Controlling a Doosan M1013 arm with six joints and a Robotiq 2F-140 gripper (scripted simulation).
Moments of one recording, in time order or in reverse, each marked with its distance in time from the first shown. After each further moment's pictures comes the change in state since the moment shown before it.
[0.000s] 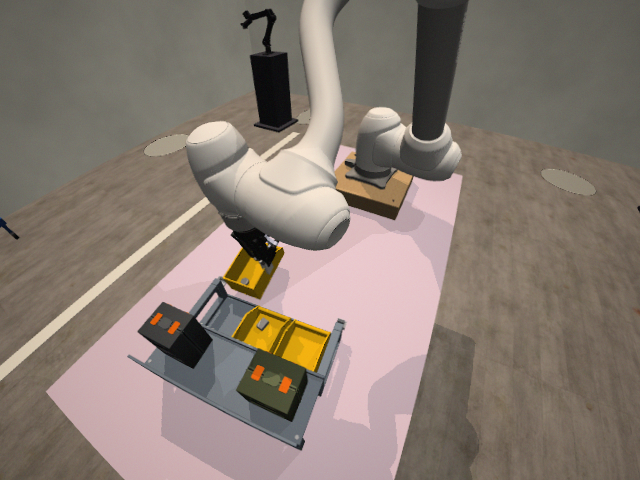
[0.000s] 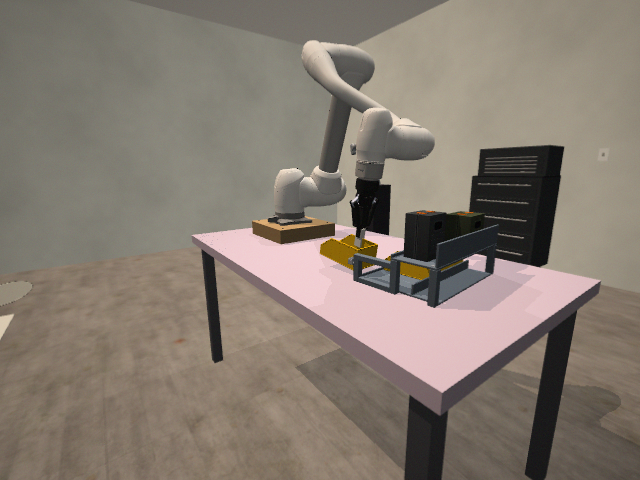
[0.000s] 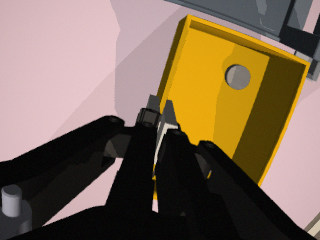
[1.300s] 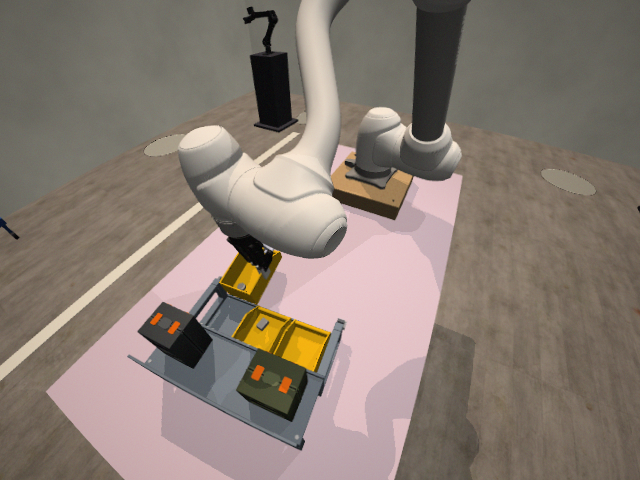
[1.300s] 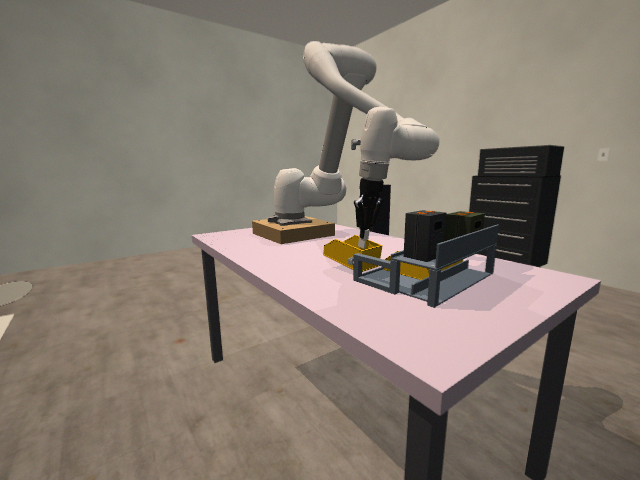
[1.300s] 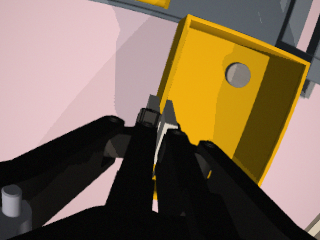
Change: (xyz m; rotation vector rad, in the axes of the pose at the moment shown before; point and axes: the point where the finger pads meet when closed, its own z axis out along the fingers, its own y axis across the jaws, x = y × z) arm 0.018 0.000 -0.002 0.000 0.000 0.000
